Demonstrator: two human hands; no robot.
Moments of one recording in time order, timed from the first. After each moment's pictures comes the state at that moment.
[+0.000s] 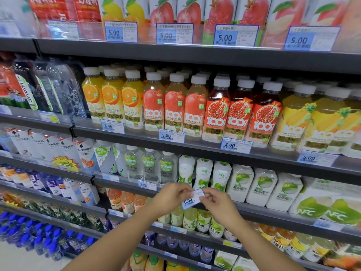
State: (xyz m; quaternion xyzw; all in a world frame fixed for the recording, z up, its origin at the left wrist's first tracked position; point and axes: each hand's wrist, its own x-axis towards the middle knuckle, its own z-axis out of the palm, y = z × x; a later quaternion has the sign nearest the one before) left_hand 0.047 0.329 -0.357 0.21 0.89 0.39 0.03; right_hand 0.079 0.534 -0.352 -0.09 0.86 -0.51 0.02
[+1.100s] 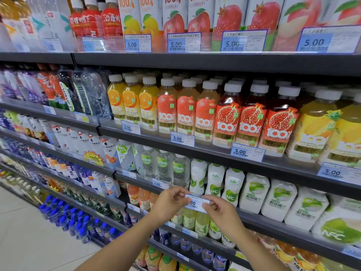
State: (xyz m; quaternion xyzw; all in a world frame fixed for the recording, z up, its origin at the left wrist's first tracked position) left_hand 0.089 0.320 -0.352 0.01 0.83 0.56 0.00; right_hand 0.075 0.532 -0.368 -0.14 0.83 -0.54 0.05
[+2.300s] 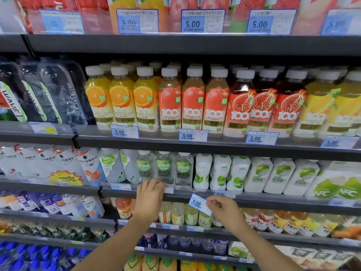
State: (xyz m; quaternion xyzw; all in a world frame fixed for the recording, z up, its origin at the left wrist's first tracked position) left_hand 0.006 0.195 -0.435 0.13 0.95 0.15 -0.23; right_hand 0.081 0.470 -0.398 0.01 0.88 -0.47 0.00
